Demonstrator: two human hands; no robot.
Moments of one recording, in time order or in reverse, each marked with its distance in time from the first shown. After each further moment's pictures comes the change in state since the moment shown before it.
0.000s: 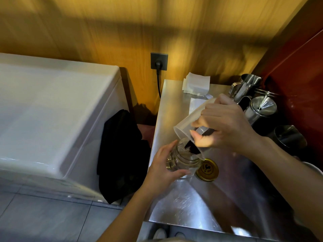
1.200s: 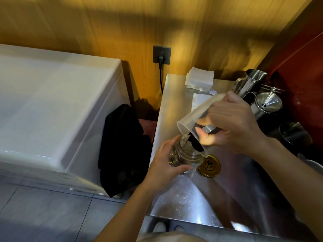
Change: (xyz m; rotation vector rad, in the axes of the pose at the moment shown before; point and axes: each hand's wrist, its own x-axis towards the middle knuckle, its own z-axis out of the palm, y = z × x) left_hand -0.001 0.002 -0.001 0.030 -0.010 -0.021; right_hand -0.007 -0.002 0.002 -0.009 0.049 0.012
